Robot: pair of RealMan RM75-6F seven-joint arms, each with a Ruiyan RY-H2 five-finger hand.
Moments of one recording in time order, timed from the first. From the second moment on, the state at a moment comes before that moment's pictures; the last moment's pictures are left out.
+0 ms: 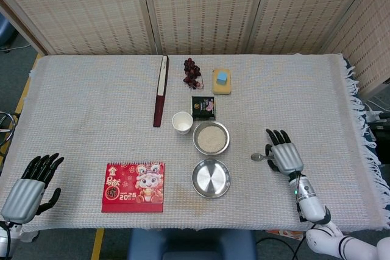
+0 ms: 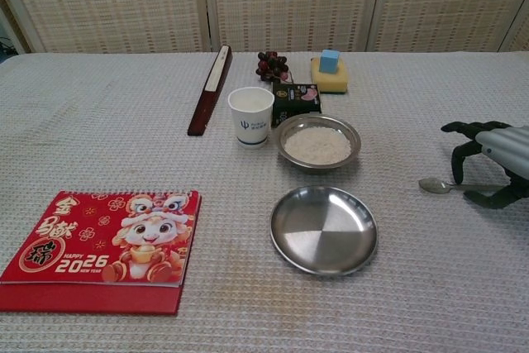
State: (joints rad) left arm -0.13 -1.13 0.04 -1.55 1.64 1.47 0.01; right arm 0.44 -1.63 0.10 -1.08 -1.35 1.02 -0.16
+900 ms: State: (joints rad) left arm -0.12 -1.12 0.05 -1.55 1.67 1.49 0.00; right arm 0.44 -1.64 0.09 -1.09 -1.33 1.02 -0.18
